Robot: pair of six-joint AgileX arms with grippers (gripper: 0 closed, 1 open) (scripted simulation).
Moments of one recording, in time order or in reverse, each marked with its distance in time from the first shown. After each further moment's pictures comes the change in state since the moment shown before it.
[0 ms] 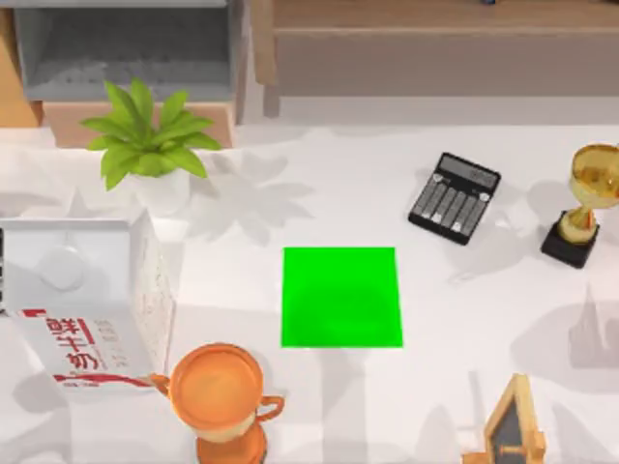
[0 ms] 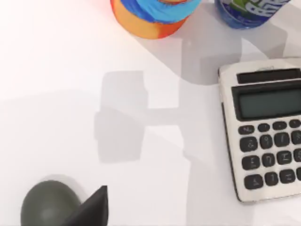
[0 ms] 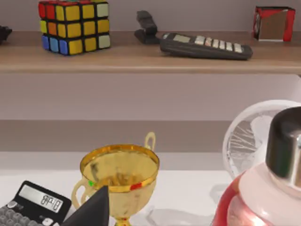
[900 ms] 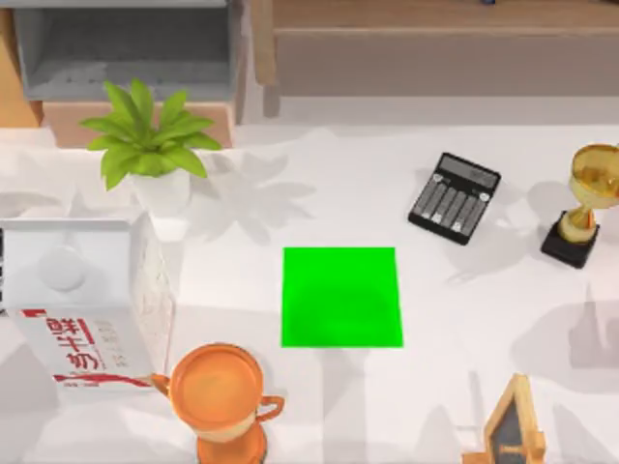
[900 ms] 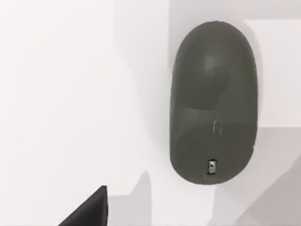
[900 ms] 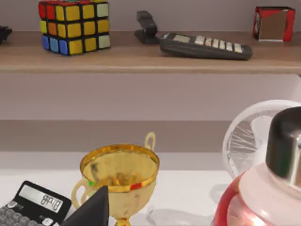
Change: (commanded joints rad) left arm 0.151 0.343 0.180 -0.394 -0.047 -0.107; right arm 0.000 0.000 0.000 0.000 0.000 0.000
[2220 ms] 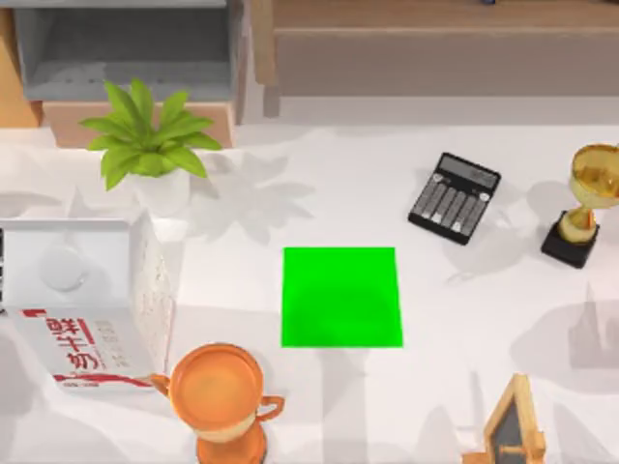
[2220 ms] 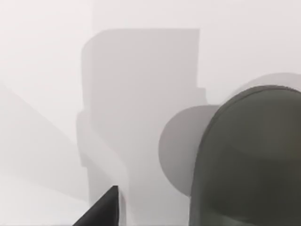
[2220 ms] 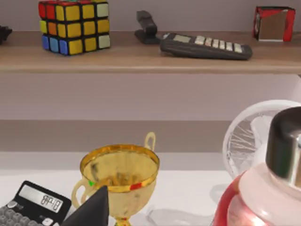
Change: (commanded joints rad) left arm 0.005 0.189 -0.223 0.414 -0.001 0.004; right arm 0.000 0.000 0.000 0.000 0.000 0.000
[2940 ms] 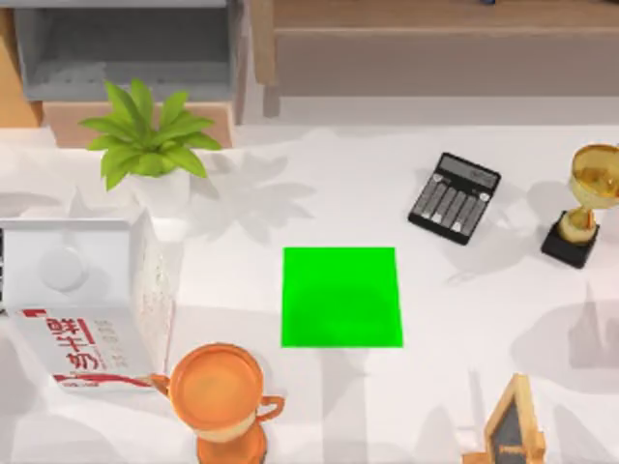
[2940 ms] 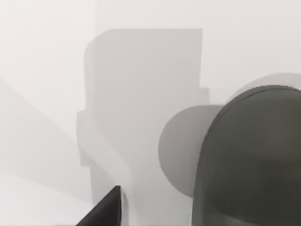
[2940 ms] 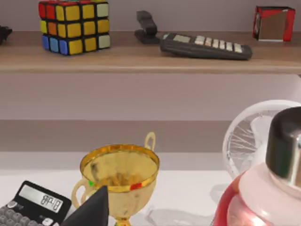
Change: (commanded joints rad) left arm 0.000 0.000 0.000 0.000 0.000 0.000; right arm 0.000 0.000 0.000 0.000 0.000 0.000
